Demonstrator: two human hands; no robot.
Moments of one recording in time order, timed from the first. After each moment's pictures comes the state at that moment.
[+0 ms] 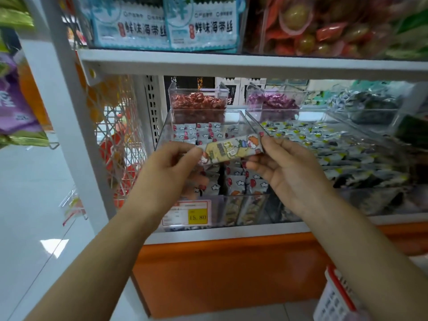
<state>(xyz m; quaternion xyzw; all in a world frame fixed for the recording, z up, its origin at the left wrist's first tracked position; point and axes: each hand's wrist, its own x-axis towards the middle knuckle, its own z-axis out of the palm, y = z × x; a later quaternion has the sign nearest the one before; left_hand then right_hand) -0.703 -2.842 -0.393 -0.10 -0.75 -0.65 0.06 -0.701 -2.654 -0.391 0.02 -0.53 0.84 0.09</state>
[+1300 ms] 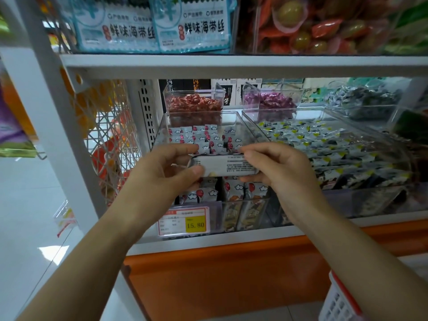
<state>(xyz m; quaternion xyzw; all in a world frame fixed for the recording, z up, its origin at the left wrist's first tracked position) -0.706 -2.851 -0.387 -0.16 -0.76 -0.63 0.04 -0.701 -2.655 -0.402 0.09 -0.70 0.68 0.17</state>
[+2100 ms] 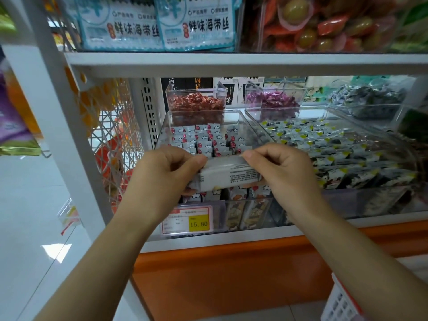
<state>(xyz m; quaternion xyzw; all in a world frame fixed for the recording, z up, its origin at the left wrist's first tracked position) -0.709 -2.845 -0.387 -0.14 -0.83 -0.53 0.13 -0.702 -2.660 -0.404 0.09 -0.78 0.56 0.25</state>
